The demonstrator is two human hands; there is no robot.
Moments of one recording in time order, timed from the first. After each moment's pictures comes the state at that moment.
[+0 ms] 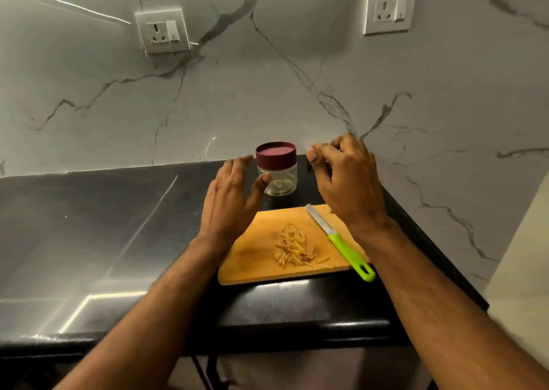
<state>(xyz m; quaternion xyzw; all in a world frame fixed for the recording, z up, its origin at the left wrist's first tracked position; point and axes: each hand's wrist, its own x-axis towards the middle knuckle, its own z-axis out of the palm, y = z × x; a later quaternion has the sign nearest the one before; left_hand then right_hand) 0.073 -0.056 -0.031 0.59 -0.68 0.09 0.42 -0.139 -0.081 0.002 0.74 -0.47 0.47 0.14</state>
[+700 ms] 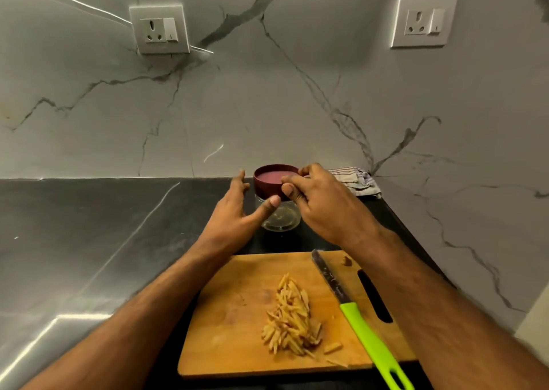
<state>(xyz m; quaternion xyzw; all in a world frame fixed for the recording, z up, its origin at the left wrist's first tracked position) 0.080 -0.138 -0.037 0.59 -0.64 -0.18 0.47 -0.108 -0.170 0.005 0.87 -0.40 0.29 0.05</state>
